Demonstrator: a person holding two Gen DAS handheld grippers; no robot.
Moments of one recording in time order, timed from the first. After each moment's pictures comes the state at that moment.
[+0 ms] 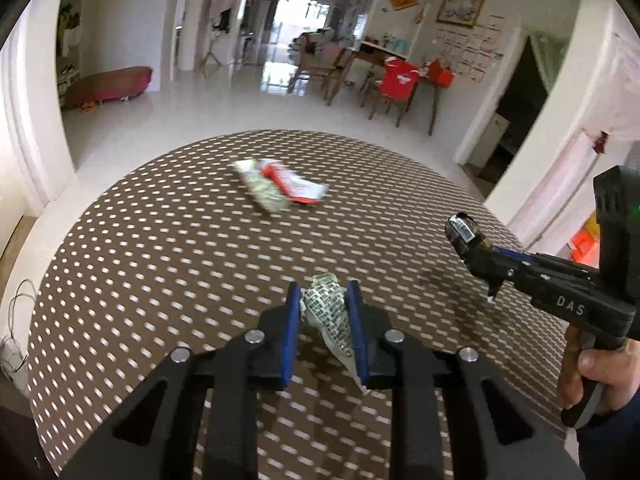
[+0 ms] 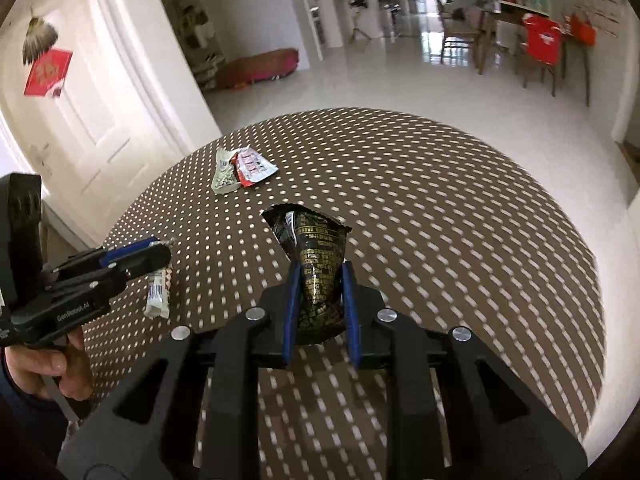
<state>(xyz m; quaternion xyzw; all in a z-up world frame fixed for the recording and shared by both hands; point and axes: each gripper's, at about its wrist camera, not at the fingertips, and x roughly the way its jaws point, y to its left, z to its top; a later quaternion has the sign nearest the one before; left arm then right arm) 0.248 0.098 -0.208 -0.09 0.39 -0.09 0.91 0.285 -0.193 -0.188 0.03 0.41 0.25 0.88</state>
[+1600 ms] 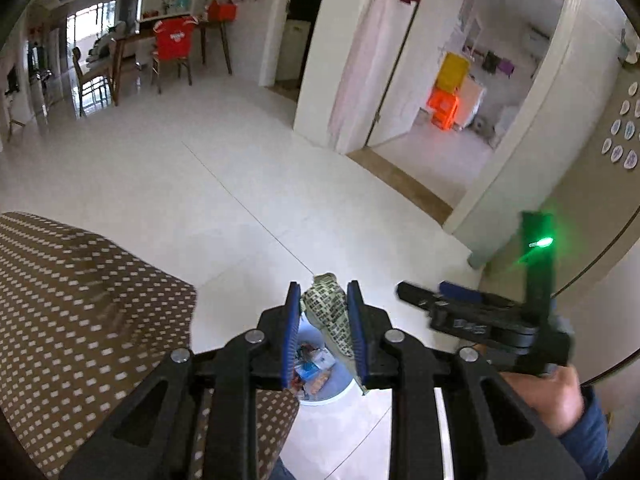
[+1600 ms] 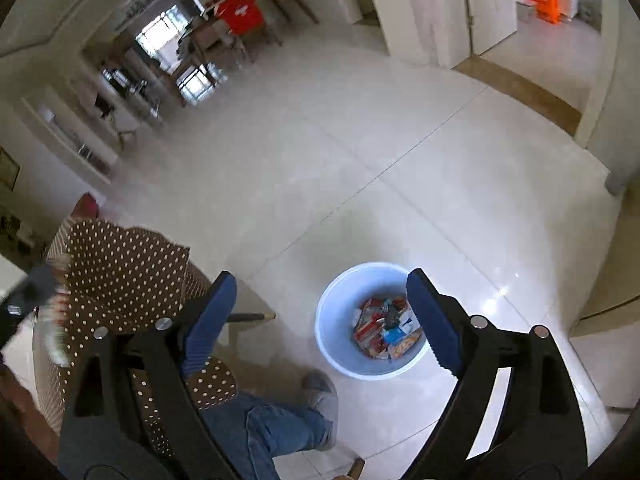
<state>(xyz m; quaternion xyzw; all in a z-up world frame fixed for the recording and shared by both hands) 0.250 -0.357 -0.227 0.08 0.42 -0.40 0.81 0.123 -0.634 -0.289 0.29 0.40 -0.15 0.86</state>
